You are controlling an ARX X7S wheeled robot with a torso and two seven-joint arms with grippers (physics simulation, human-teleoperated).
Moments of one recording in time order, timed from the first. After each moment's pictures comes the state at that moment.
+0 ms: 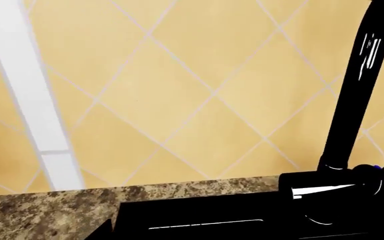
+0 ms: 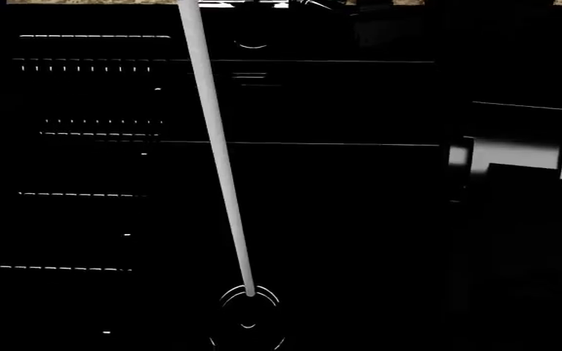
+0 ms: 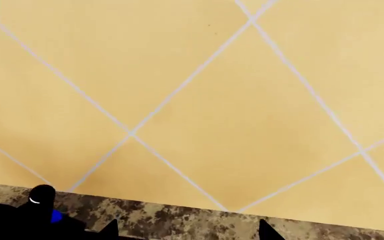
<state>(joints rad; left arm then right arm) -1.31 -0.84 0.66 0.38 -1.46 -0.67 -0.88 1.55 0.14 -0.01 1.31 0.02 0.12 -0.29</state>
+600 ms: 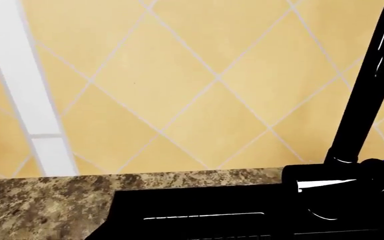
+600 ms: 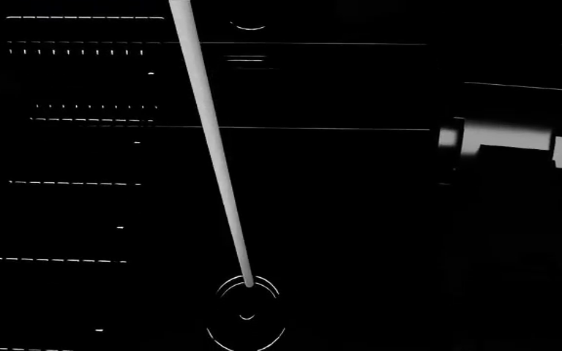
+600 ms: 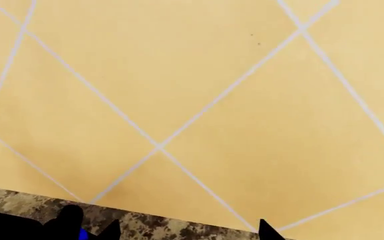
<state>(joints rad) -1.32 -0.83 0.64 0.36 -1.48 -0.67 -0.89 1.59 0.12 0.01 1.31 0.00 0.09 -0.33</state>
